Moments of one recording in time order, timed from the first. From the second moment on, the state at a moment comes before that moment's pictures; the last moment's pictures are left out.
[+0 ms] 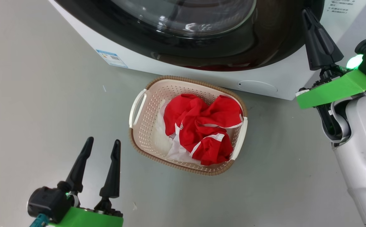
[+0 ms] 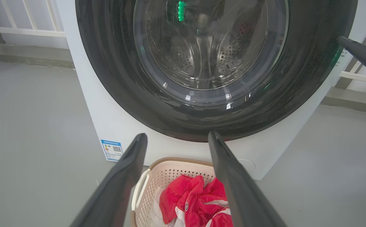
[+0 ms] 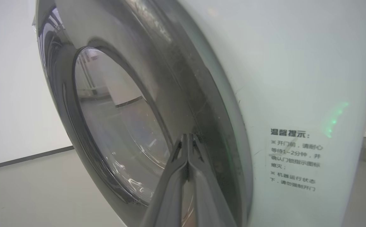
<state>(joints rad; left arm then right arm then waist) -0.11 0.04 -0.07 0.05 -0.28 -0.12 -0.25 -0.68 -0.20 0.15 0.37 0.44 0.14 -0.26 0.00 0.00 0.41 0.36</state>
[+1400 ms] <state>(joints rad) 0.03 0.07 0.00 0.15 -0.22 -0.12 -0.25 -0.14 -0.19 0.16 0.31 0.43 0.13 -0.26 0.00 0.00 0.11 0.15</state>
